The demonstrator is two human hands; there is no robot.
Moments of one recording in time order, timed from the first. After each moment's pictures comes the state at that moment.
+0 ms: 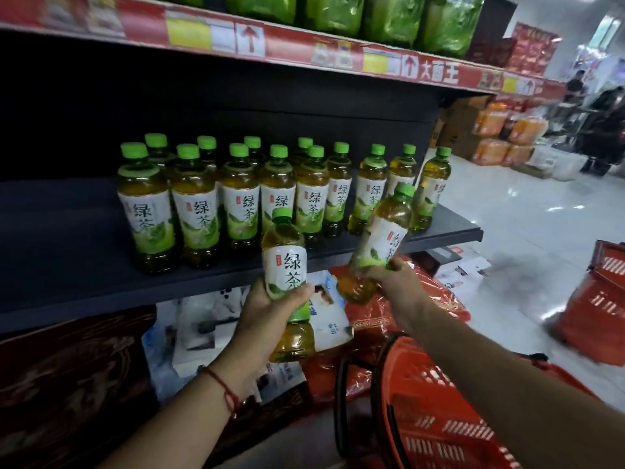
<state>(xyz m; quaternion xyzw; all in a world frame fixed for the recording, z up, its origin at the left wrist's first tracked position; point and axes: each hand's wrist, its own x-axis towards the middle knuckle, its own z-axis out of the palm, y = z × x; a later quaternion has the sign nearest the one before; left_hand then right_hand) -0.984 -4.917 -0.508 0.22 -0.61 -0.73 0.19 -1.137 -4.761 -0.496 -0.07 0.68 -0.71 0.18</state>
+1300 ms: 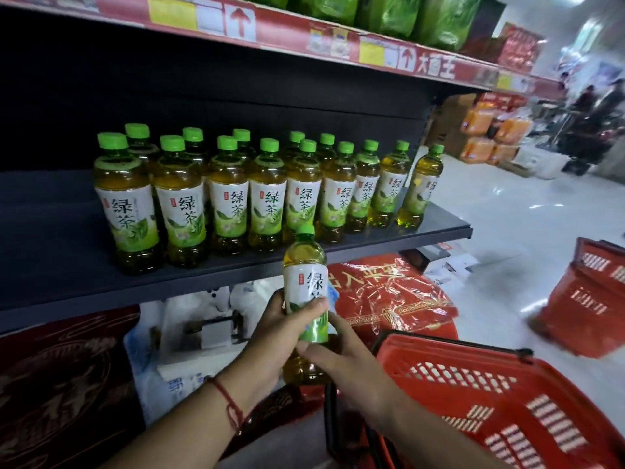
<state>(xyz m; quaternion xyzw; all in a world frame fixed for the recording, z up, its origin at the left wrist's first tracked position) -0.988 -4.892 -0.515 0.21 -0.59 -0.78 0.08 -1.016 -4.762 -0.516 -0.19 0.71 -0.61 0.30</state>
